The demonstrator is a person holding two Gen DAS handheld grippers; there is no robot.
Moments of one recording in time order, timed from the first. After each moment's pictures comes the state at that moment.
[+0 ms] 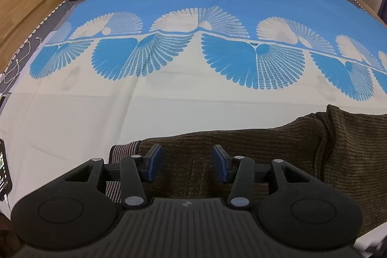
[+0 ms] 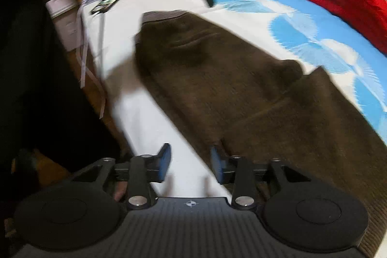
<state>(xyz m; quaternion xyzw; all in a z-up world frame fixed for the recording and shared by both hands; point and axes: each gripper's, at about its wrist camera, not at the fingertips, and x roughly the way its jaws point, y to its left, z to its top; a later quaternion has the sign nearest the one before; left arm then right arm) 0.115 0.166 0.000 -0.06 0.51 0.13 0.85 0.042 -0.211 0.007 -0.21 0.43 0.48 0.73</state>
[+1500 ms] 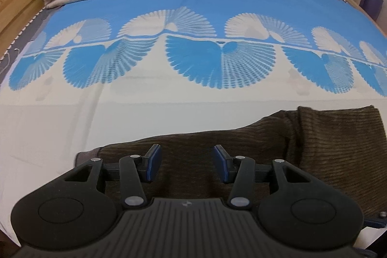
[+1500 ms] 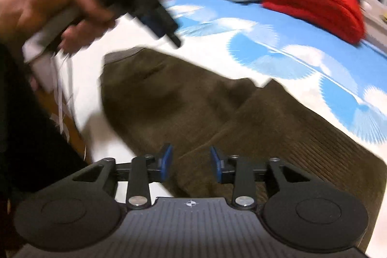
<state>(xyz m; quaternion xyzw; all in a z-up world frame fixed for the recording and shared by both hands) 0.132 0.121 0.001 -0.05 0.51 0.08 0.85 0.077 -0.239 0.027 -0.14 0.42 0.43 0.79</state>
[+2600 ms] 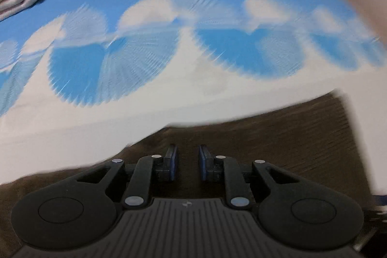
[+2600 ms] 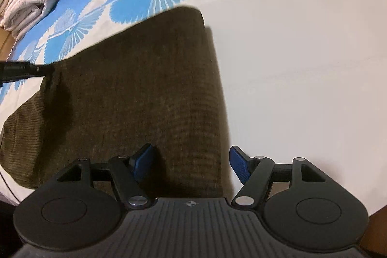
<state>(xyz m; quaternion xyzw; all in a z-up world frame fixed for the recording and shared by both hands) 0.227 -0.026 -0.062 -0.01 0.56 -0.02 0.83 0.119 -0.445 -0.017 0.11 0.60 0.08 0.79</state>
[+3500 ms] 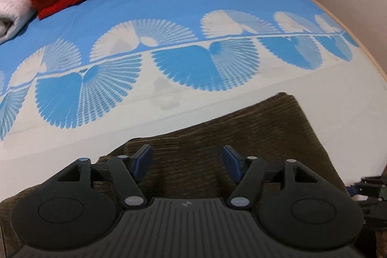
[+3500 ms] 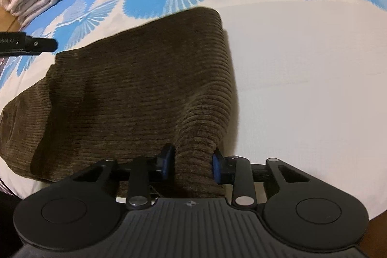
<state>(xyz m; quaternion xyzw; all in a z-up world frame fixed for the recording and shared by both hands) 0.194 -0.067 0.009 -0.01 0.50 -0.11 0.86 0.120 -0.422 -0.006 0.06 0.58 0.11 0.80</state>
